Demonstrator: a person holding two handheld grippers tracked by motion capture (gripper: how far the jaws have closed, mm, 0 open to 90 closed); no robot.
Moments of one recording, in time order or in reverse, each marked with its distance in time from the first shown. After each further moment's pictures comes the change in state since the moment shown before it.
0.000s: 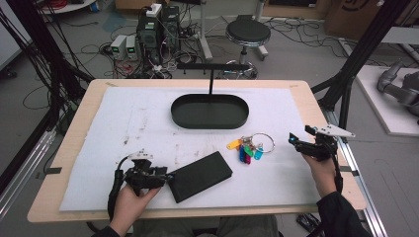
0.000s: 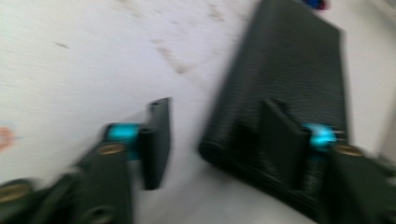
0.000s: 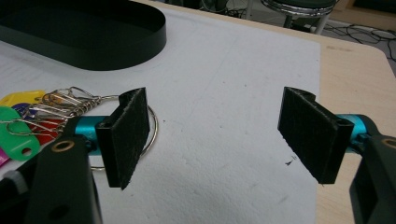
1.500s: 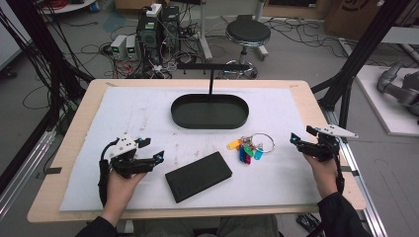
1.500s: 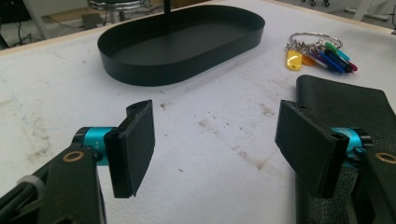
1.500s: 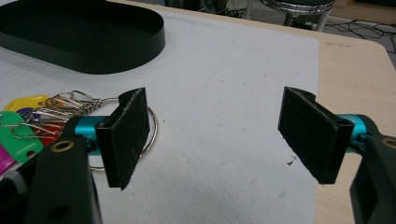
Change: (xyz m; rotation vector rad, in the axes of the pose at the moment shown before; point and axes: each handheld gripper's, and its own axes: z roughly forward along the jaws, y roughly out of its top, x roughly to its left) left arm 0.024 0.027 -0.030 -0.314 0.183 0.322; right arm -0.004 -0.001 -0.003 -0.005 0.007 0.033
